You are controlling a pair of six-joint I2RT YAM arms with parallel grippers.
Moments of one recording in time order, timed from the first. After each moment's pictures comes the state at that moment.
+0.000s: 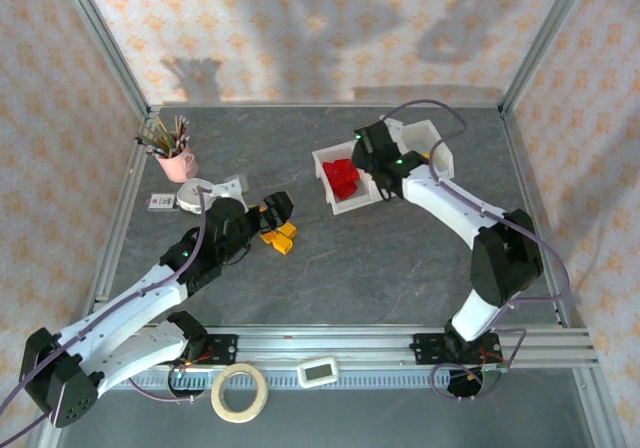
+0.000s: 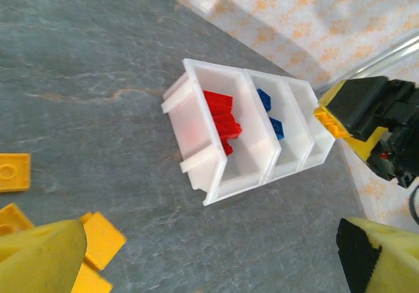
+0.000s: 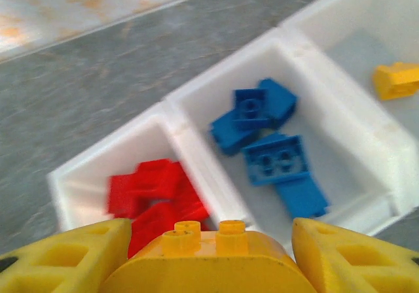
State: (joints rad) left arm -0.60 0.93 0.64 -0.12 -0.17 -0.85; right arm 0.51 1.66 1.33 -0.46 0.37 0.66
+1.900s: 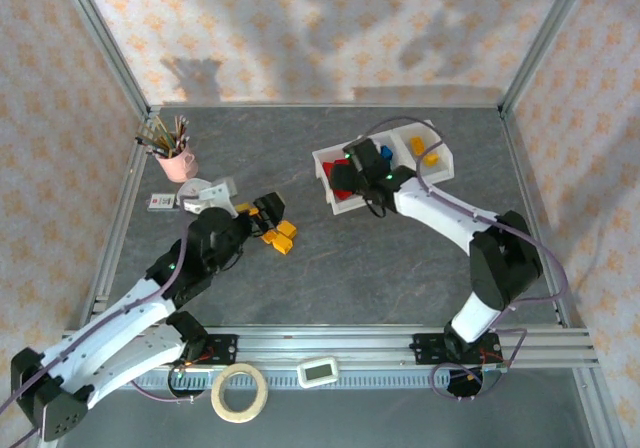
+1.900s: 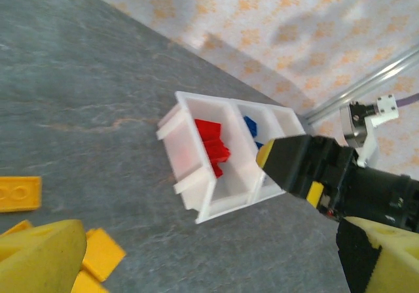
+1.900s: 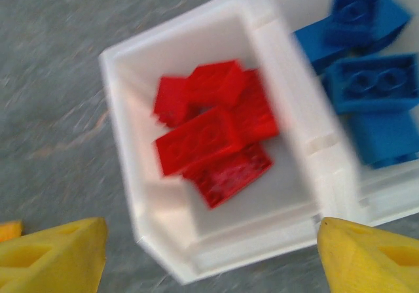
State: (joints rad) left arm -0.64 0.74 0.60 -0.19 -0.29 -0.84; right arm 0.65 1.65 1.24 -0.43 0.19 0.59
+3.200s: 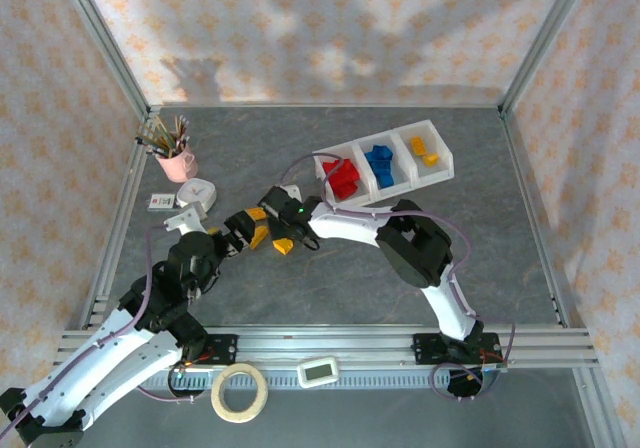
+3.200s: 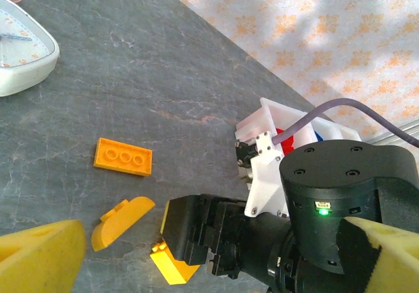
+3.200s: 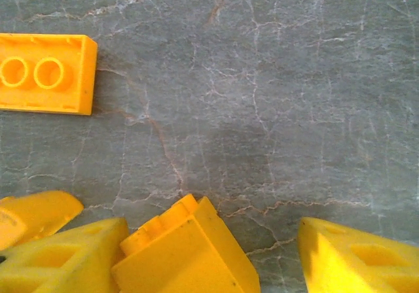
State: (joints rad) left arm -0.64 0.50 0.54 -0.50 -0.45 -0.94; right arm 0.98 2.14 1.55 -0.51 0.24 0.66
